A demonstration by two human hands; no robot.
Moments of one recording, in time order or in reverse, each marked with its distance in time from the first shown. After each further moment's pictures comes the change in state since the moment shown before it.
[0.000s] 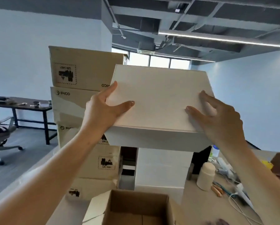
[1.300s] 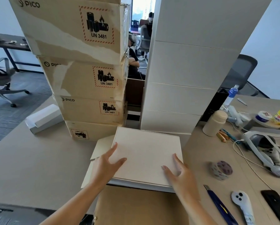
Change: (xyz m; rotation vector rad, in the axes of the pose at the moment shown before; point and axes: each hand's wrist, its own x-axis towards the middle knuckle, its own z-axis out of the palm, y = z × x) left_hand -0.212 -0.297 0.060 0.324 -0.338 -0.591; right_hand -0.262 0.215 0.185 0.047 -0.558 0.568
